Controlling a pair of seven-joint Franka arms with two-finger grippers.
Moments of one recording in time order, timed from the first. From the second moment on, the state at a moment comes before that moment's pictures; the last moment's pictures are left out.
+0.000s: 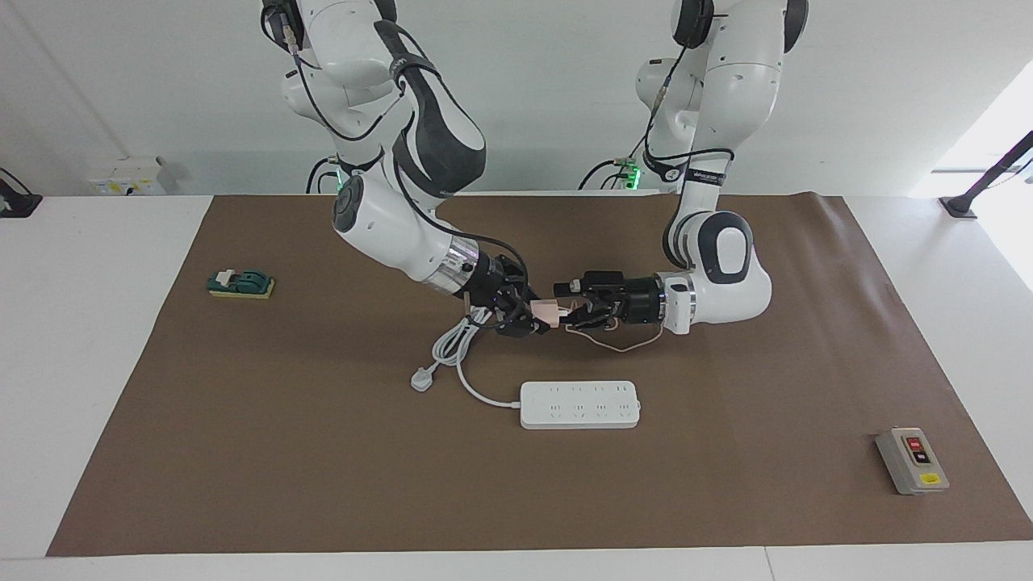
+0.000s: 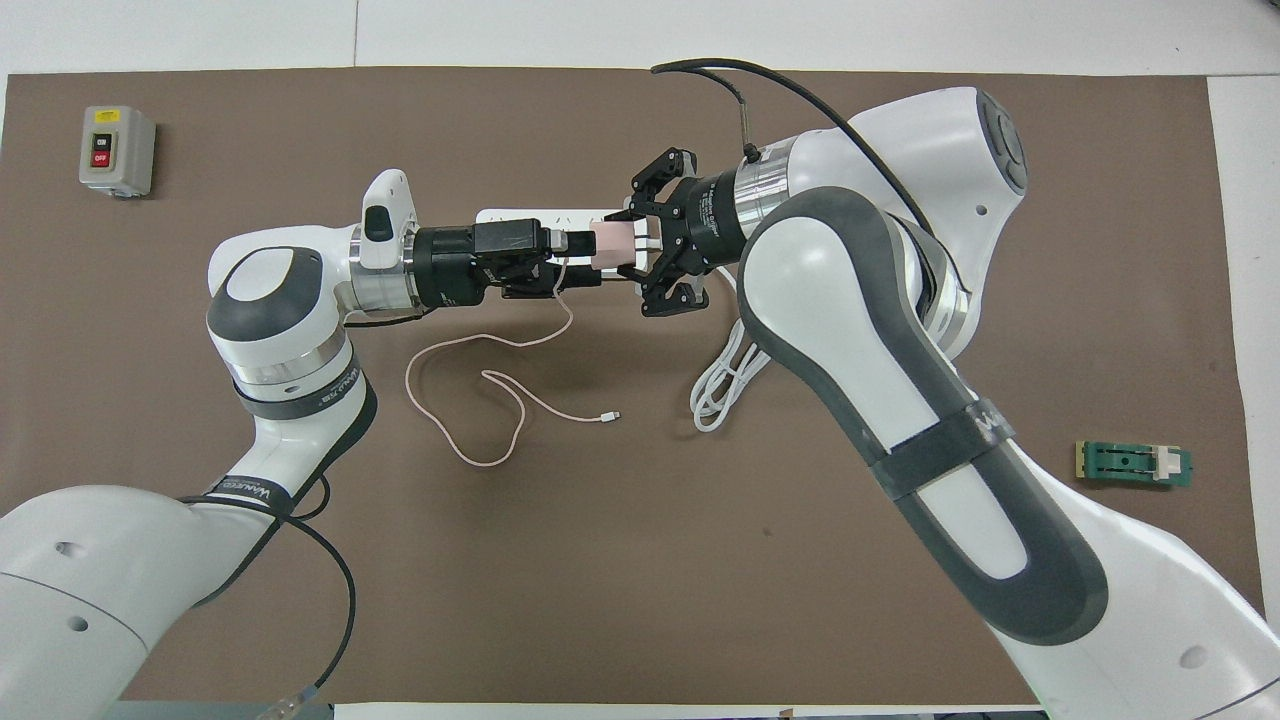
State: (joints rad) left arm -0.31 0.41 0.03 -1.85 -1.73 1.75 0.65; right arm 0.44 0.41 -0.05 -1.54 0.87 2.13 1.44
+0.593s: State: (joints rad) left arm -0.31 0.41 0.03 -1.85 -1.73 1.75 0.65; right arm 0.44 0.41 -0.05 -1.54 0.87 2.13 1.44
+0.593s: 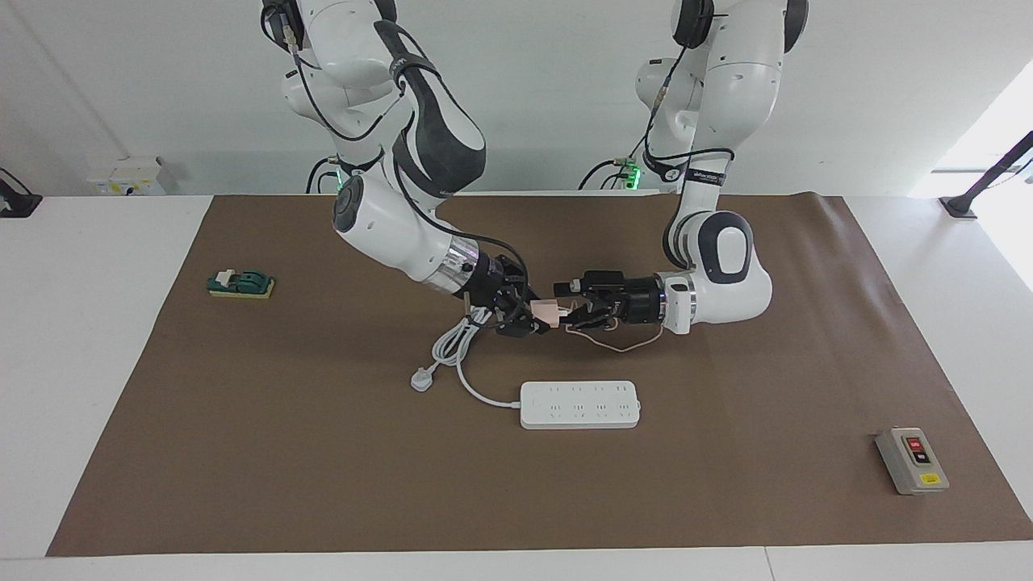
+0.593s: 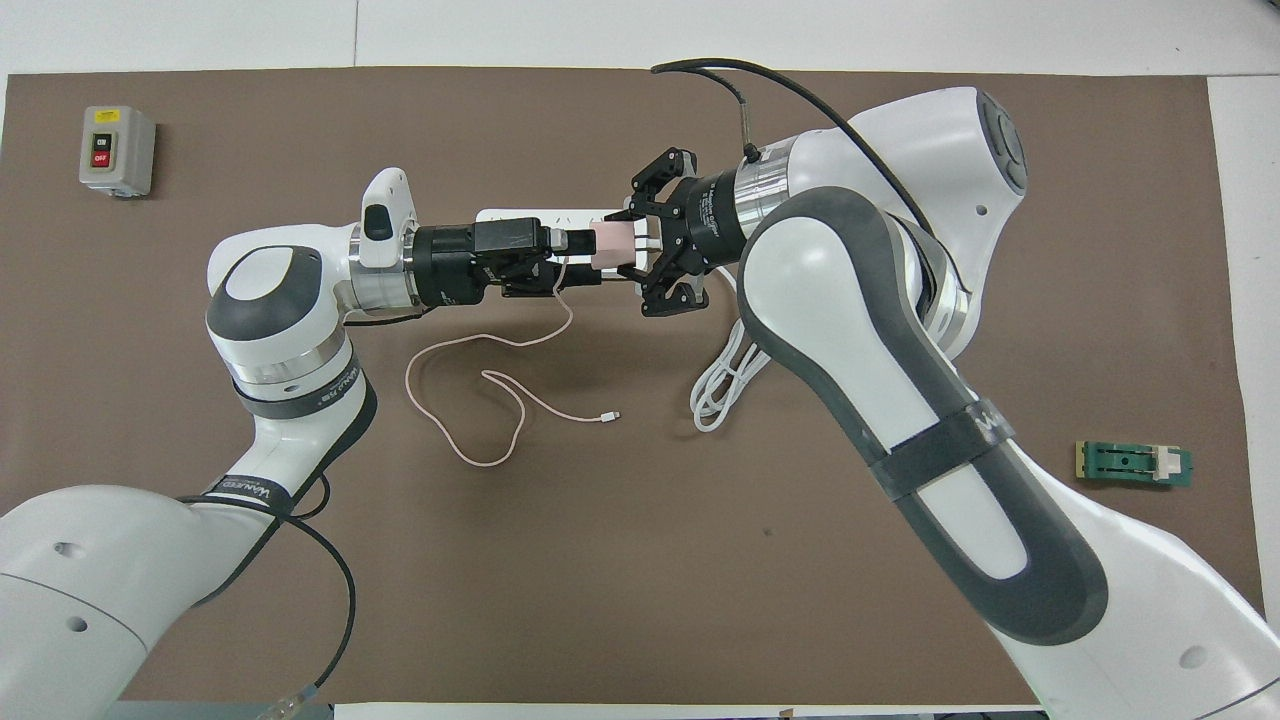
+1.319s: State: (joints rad) left arm -0.31 0.41 0.03 -1.84 -1.73 1.75 0.65; right arm 0.44 0.41 -0.05 -1.54 0.87 2.13 1.44
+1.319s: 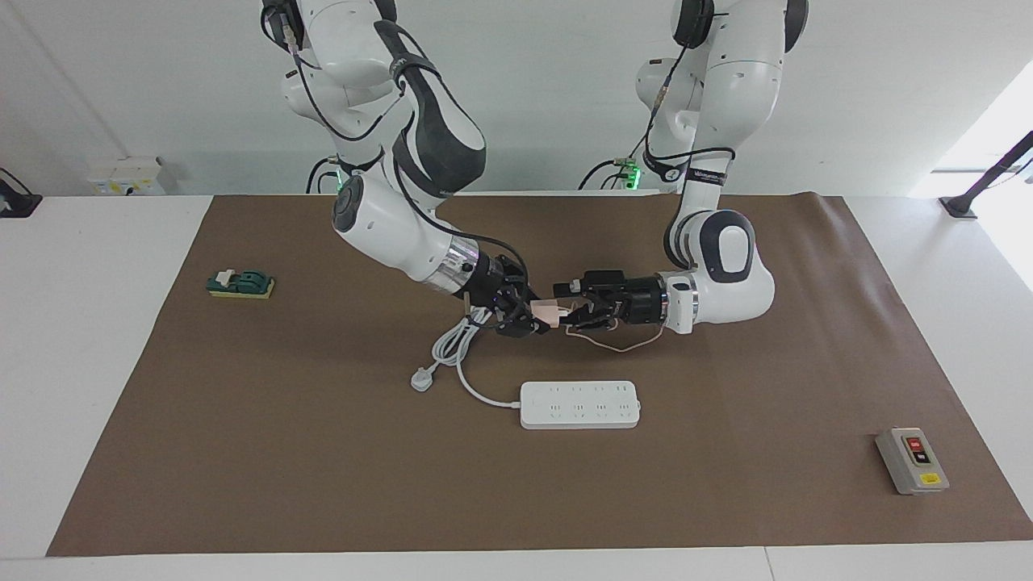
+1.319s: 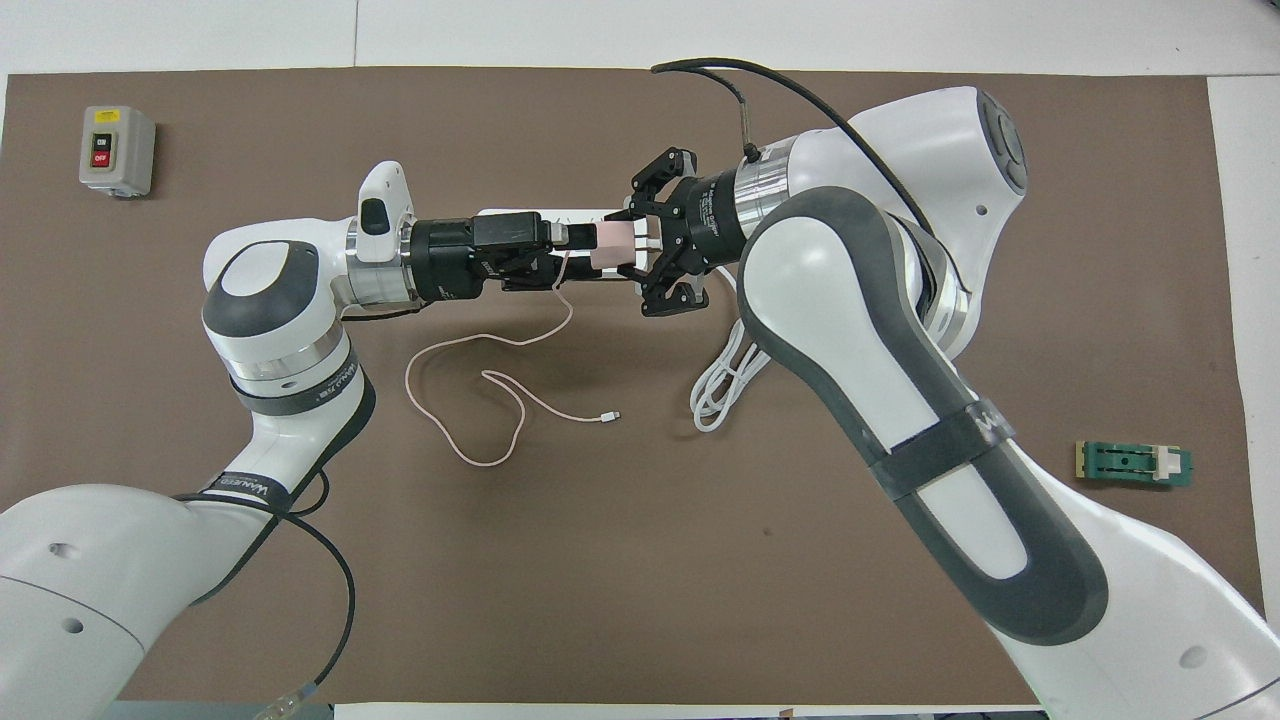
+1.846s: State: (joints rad) left arm -0.31 0.41 0.03 -1.83 -1.73 1.77 0.65; right arm 0.44 0.41 -0.06 -1.53 0.87 2.13 1.45
